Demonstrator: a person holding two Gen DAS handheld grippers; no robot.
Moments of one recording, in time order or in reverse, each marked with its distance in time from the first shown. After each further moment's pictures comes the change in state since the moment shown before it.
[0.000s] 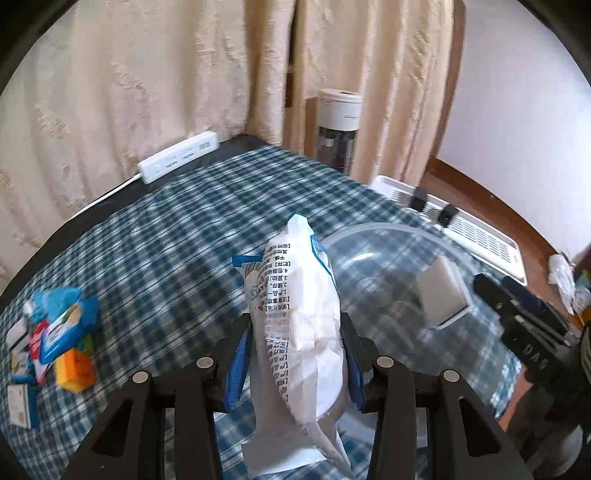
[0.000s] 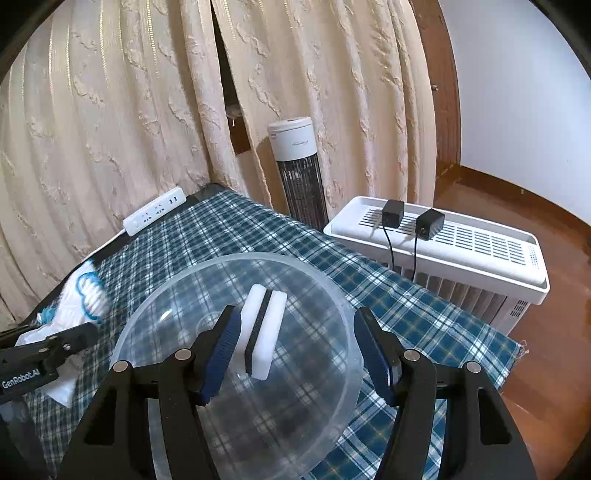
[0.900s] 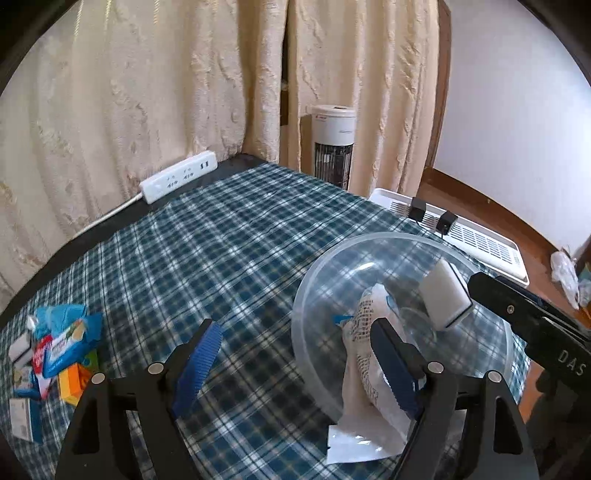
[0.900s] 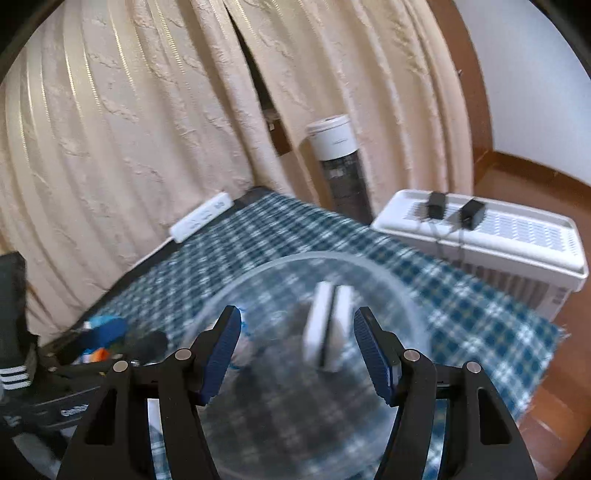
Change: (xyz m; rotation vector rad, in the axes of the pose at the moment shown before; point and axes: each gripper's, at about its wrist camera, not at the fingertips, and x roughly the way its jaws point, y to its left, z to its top) left arm -0.005 0.010 -0.008 0.022 -0.074 0.018; right arm -0.010 0.020 0.001 0.053 0.015 0.207
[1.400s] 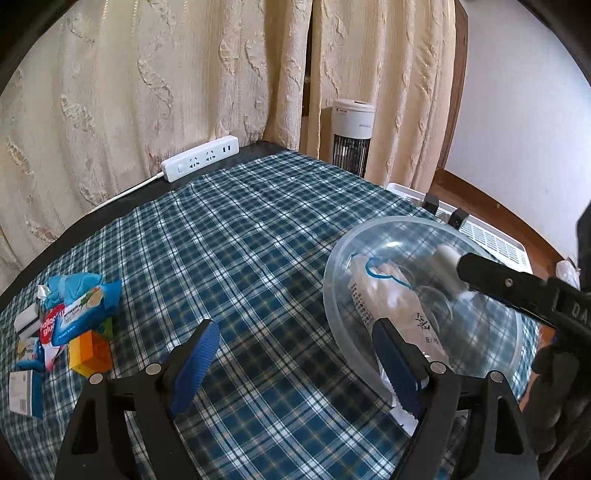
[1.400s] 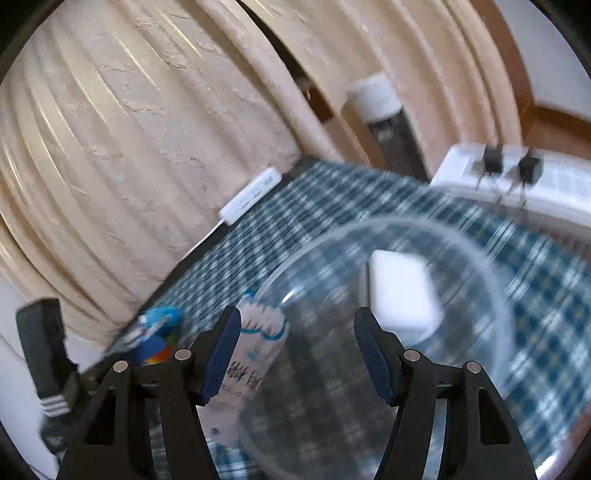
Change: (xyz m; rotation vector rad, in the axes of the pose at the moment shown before) left arm -0.009 0.018 -0.023 -0.041 0.018 0.032; right arm 0.029 -0.004 -0.006 0.114 0.130 0.252
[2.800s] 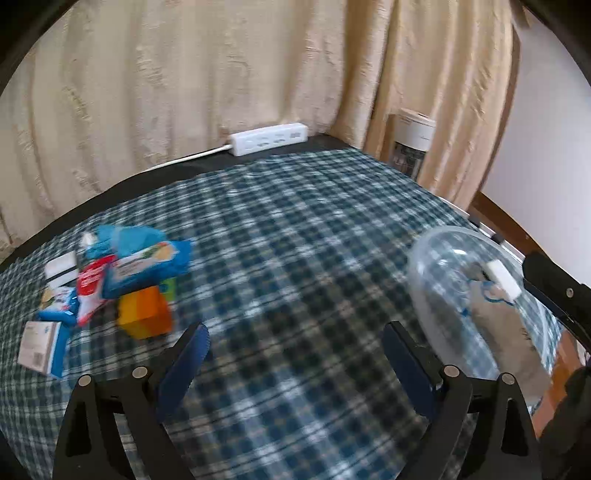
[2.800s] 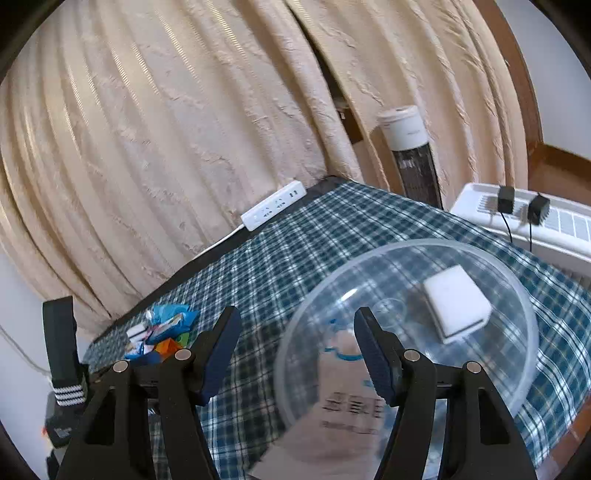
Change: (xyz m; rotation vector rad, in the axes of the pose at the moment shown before) left arm -0.020 0.070 -0.023 -0.172 0.009 0.096; right arm -0.012 0.075 -0.017 -0.157 -0.090 -0.051
